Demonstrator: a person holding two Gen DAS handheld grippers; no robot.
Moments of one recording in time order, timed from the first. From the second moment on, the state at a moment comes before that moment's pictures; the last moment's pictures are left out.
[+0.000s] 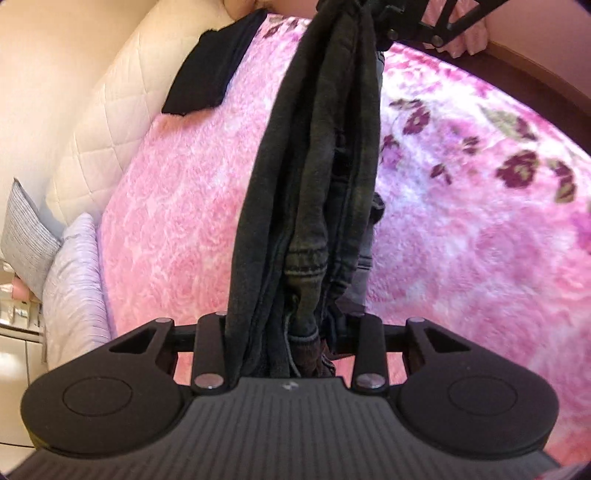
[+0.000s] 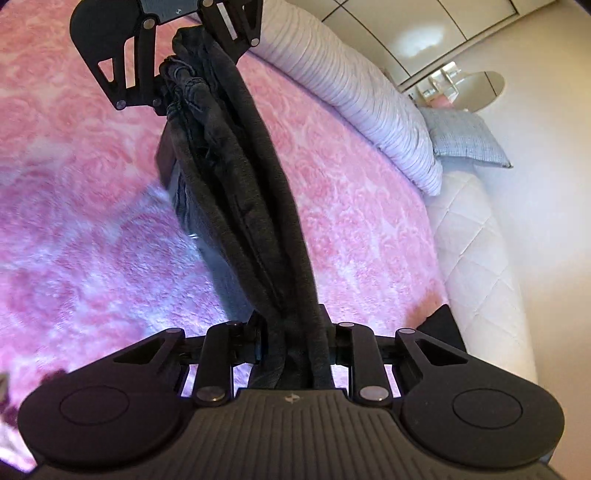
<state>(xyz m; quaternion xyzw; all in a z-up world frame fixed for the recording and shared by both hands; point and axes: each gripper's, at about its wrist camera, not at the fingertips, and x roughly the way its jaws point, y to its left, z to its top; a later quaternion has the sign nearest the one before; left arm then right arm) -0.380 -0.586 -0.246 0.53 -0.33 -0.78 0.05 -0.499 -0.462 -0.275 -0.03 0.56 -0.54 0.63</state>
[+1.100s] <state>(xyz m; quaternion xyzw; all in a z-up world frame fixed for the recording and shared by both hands) -0.485 -0.436 -0.145 0.47 -0.42 -0.78 -0.03 -0.557 -0.300 -0.144 0.02 0.57 -0.60 0.57</state>
